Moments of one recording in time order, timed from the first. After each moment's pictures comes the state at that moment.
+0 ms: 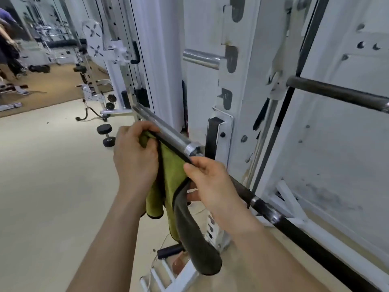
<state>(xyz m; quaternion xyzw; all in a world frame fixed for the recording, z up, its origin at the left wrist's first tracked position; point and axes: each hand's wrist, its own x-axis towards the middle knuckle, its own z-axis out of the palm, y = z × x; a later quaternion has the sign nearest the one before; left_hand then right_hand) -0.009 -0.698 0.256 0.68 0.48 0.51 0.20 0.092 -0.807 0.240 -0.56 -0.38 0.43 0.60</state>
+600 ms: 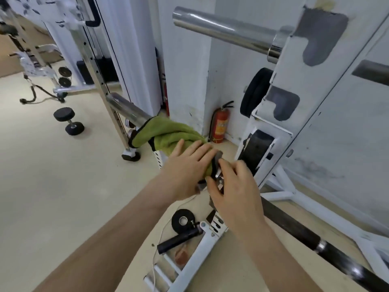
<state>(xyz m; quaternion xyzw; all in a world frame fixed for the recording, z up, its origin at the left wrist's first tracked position) 0.063 -0.529 0.168 0.99 0.13 -0.05 -0.04 0.126 -0.671 0.170 -0.86 -0.45 -0.05 0.25</state>
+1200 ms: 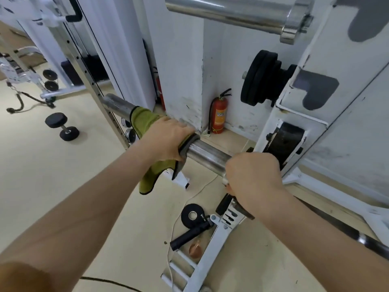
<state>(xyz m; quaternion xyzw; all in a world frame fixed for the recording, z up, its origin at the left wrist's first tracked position) 0.074 -0.403 0.174 1.00 0.07 -0.01 -0.07 0.123 -0.619 0.220 -0.87 -0.45 0.03 -0.18</state>
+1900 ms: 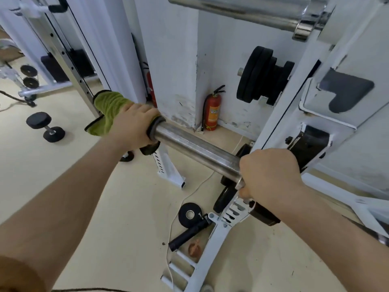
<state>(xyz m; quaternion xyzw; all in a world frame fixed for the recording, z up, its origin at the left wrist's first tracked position) 0.046 -0.307 0.160 0.98 0.16 0.07 -0.03 0.127 -0.600 0.230 -0.87 -0.43 0.06 -0.23</state>
